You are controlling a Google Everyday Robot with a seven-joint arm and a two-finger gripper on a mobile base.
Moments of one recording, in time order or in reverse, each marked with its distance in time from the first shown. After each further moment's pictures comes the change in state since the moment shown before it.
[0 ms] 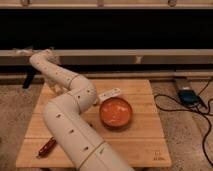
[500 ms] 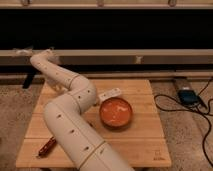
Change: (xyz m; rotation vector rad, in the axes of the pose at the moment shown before) arm 0.009 -0.011 0.006 -0.003 0.027 -0.003
